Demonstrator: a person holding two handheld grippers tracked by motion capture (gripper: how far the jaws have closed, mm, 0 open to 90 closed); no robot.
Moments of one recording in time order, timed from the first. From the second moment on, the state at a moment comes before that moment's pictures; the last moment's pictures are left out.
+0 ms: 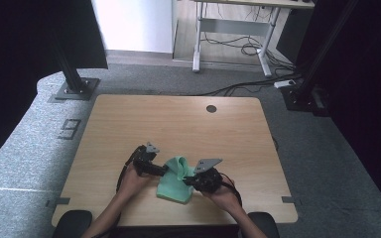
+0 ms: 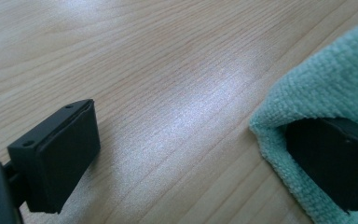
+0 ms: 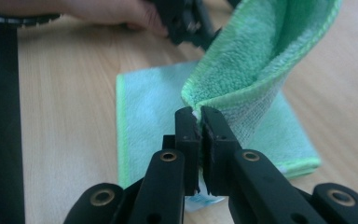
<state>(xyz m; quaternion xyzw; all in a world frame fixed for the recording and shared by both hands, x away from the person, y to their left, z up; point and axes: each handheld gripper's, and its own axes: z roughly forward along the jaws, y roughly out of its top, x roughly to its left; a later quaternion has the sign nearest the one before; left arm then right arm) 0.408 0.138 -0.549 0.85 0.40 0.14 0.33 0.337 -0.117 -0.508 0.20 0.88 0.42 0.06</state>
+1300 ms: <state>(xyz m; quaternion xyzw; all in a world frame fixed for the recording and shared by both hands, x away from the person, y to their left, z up) 0.431 0.121 -0.495 0.87 0.32 0.12 0.35 0.314 -0.156 -0.511 0.24 0.88 0.41 0.05</state>
